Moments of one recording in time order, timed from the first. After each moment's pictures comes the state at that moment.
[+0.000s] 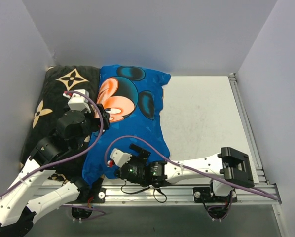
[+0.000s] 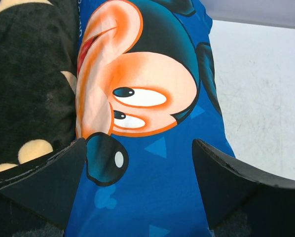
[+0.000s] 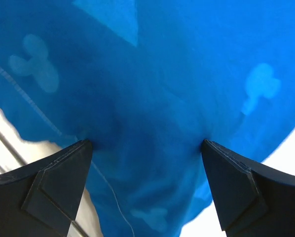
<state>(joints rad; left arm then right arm) -0.71 0.80 1.17 -0.72 -0.53 -0.43 1.52 1.59 1.05 -0.29 0.72 0.02</state>
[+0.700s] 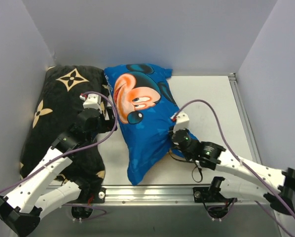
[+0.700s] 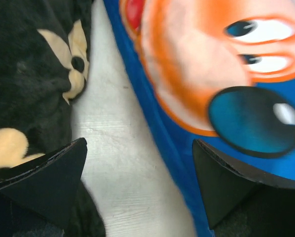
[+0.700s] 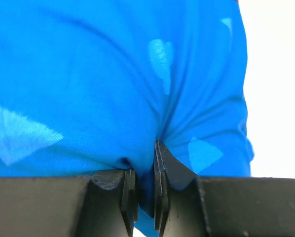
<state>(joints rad) -0.62 0.89 1.00 -0.62 -0.43 -0.46 1.07 1.05 0.75 -0.36 0.62 0.38</state>
